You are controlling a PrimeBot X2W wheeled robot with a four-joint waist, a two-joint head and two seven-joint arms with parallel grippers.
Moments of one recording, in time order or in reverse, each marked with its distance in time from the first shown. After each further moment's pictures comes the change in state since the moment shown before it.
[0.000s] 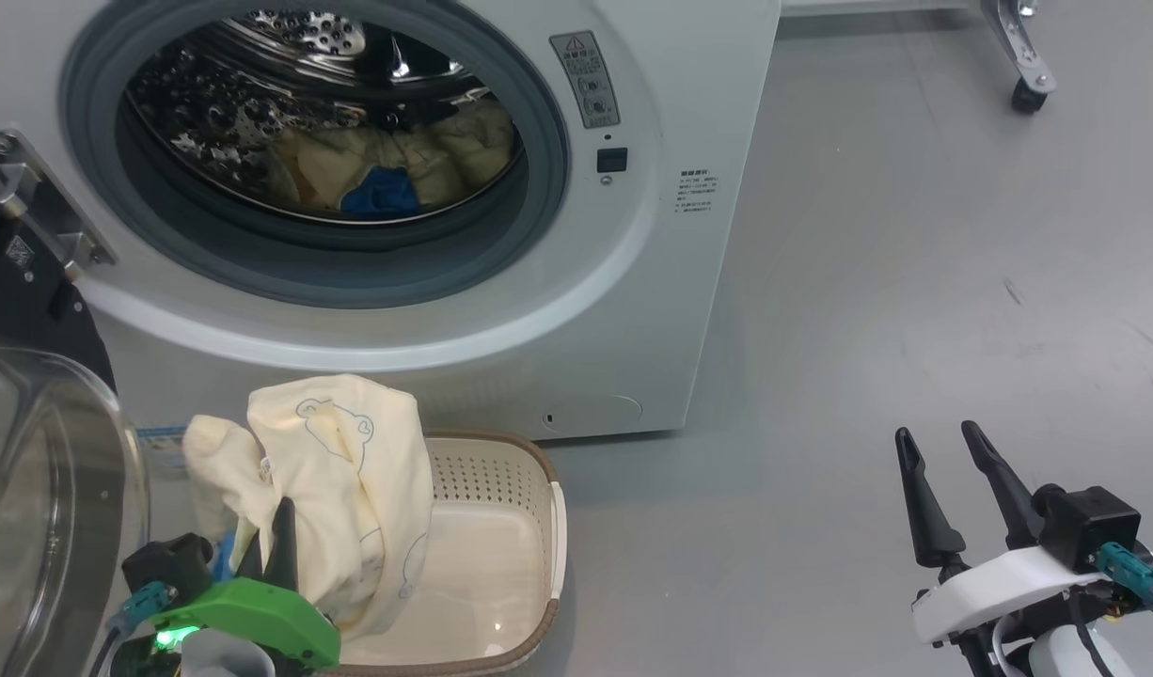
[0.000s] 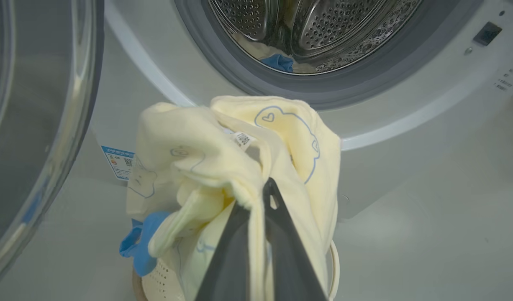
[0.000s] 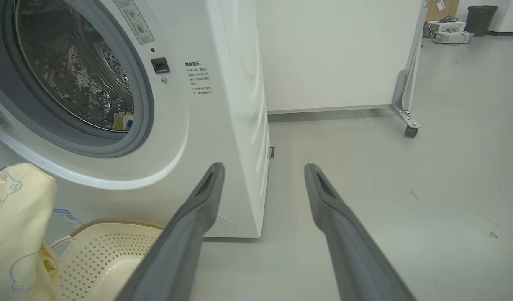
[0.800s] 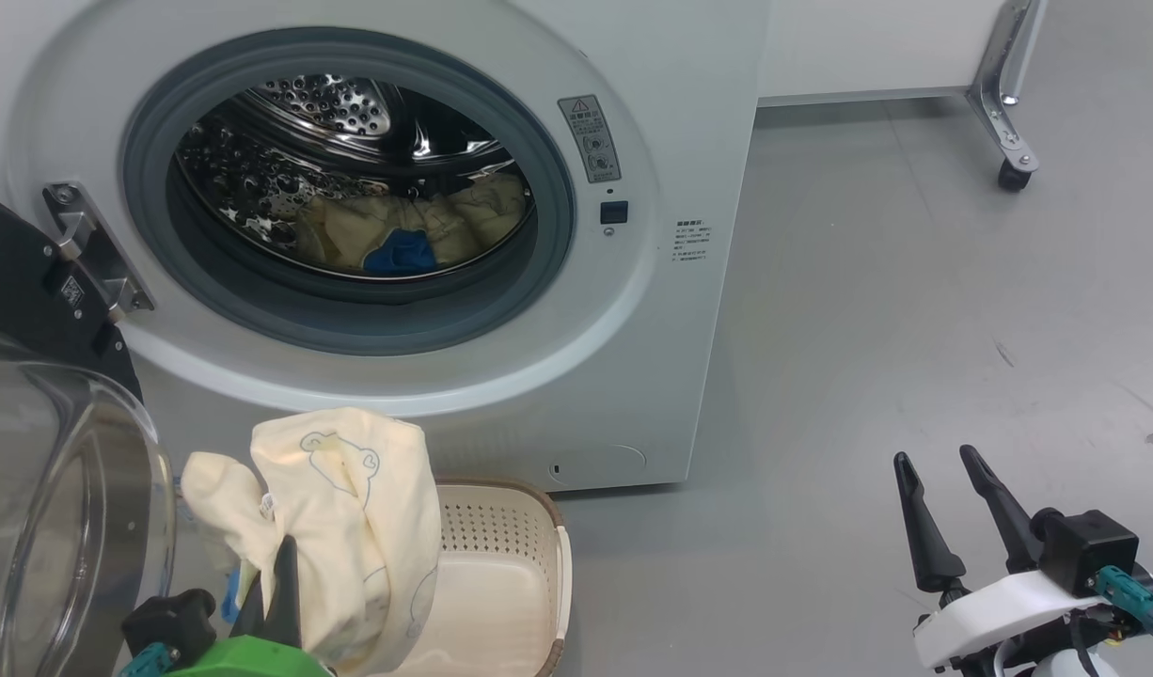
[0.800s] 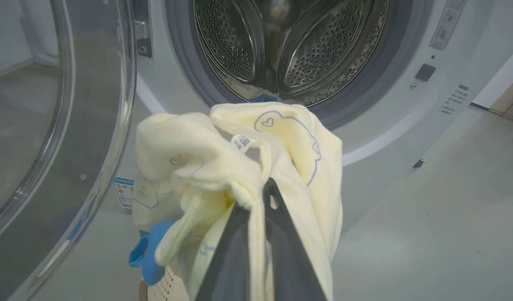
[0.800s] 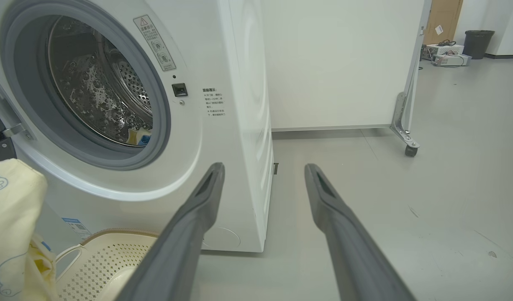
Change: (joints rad) left arm 0.172 0.001 0.061 -0.214 0.086 0.026 0.000; right arm 0.049 -0.009 0.011 -0.019 0.004 0.000 0.000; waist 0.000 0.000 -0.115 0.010
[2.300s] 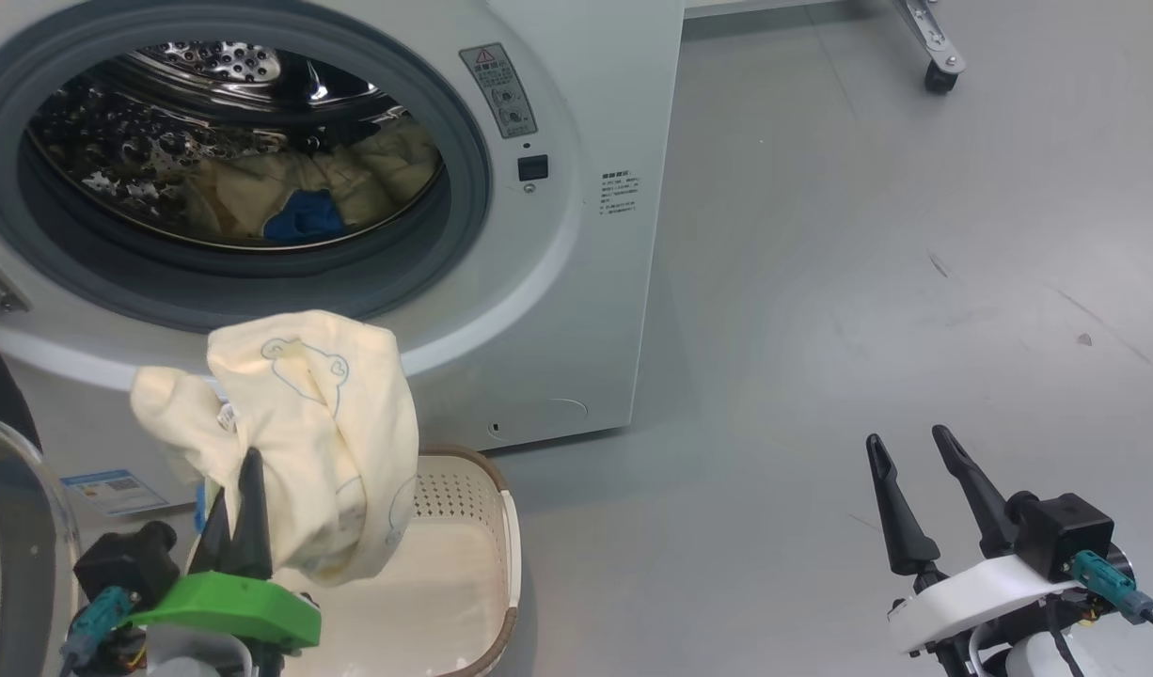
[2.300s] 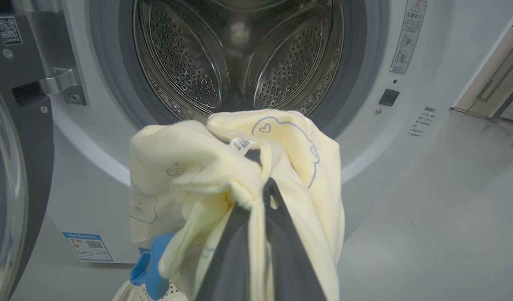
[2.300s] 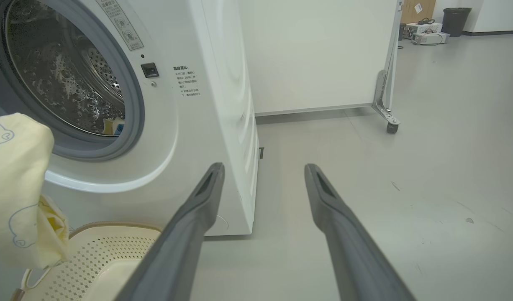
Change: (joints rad) left arm -0.028 0.008 0.064 -0.145 0.063 0.018 0.000; right arm -0.021 0.012 0.046 -0.021 0.006 0.000 0.000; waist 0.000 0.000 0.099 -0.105
